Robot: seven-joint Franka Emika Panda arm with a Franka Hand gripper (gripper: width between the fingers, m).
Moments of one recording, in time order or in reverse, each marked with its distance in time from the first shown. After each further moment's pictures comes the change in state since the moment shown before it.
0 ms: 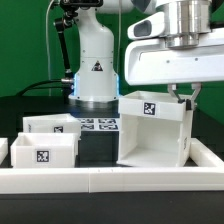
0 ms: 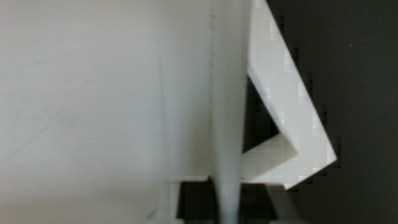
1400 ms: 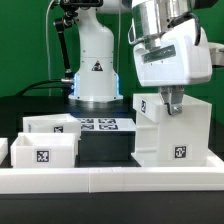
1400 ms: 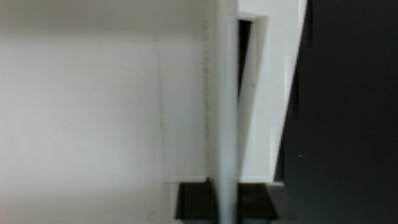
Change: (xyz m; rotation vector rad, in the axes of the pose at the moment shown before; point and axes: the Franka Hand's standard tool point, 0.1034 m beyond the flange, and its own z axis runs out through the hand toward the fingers) arm 0.040 0.009 0.002 0.046 -0.034 0.865
